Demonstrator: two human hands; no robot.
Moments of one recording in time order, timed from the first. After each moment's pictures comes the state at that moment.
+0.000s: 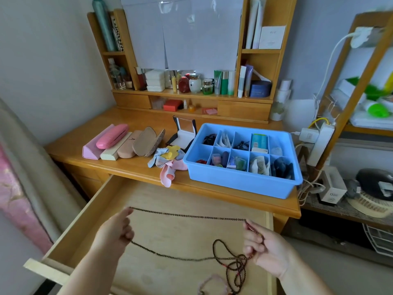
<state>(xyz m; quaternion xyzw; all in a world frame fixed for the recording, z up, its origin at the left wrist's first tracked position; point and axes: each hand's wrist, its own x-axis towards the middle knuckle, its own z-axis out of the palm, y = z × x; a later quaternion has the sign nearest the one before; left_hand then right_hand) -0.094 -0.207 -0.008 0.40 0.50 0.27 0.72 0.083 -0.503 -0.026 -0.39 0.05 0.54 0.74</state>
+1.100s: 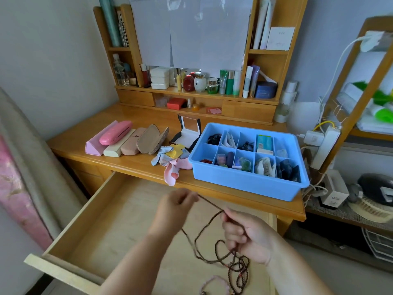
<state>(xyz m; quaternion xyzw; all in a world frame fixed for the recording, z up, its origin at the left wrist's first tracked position) -0.030 -0.289 0.038 0.77 0.30 0.18 0.52 0.066 -0.456 0.023 -0.44 -0.09 0.58 0.68</state>
